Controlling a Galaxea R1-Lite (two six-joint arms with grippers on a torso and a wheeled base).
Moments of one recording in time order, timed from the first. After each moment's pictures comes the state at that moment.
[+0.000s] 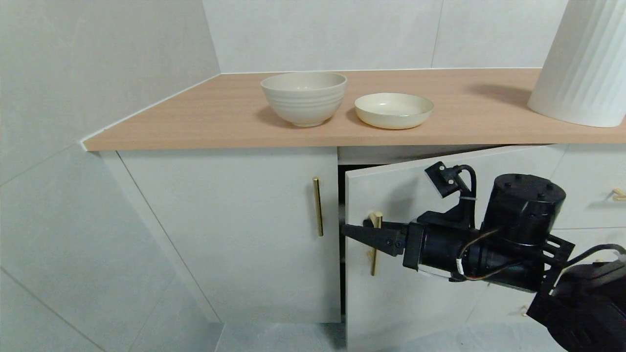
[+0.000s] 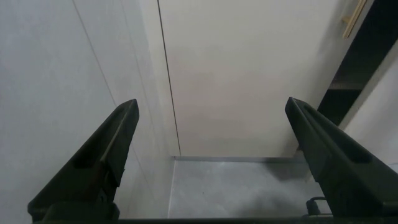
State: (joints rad) left arm 0.00 0.00 0.00 0.00 0.02 0.00; right arm 0.68 1.80 -0.65 -1.15 0.51 0.55
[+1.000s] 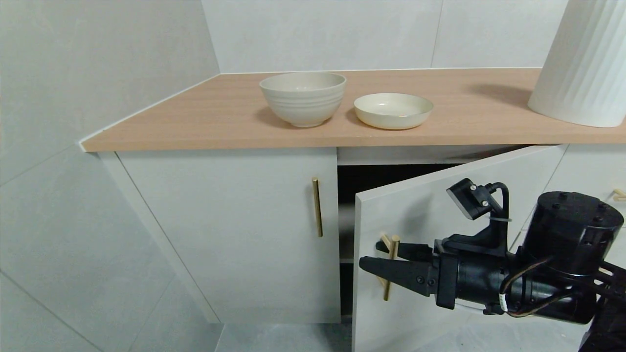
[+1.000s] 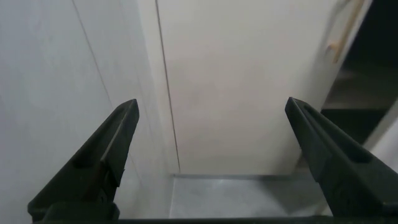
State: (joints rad) left arm -0.01 0.01 -0.12 0.04 0.00 0.00; right arm 0.72 1.69 -0.50 -1.16 0.54 0.55
